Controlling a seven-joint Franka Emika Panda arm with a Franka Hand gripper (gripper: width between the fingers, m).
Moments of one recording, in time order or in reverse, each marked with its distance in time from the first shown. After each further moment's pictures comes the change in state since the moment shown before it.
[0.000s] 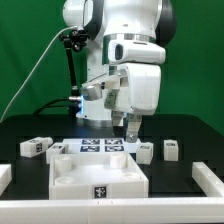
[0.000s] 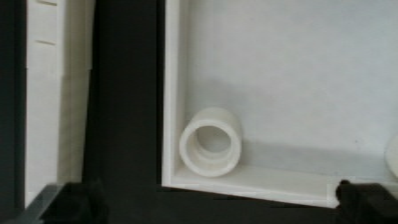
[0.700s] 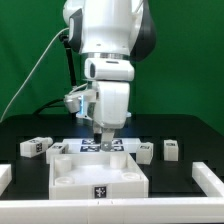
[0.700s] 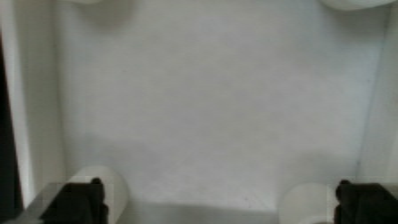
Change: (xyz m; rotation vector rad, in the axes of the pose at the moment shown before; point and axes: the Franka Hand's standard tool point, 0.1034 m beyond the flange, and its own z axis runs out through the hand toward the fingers) arm -0.027 -0.069 0.026 0.049 0.019 0.035
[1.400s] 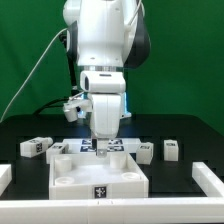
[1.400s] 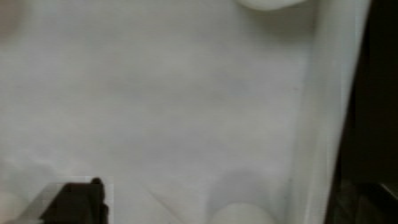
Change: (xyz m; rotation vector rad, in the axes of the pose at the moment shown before) arm 0.008 -0.042 0.019 0.035 0.027 0.018
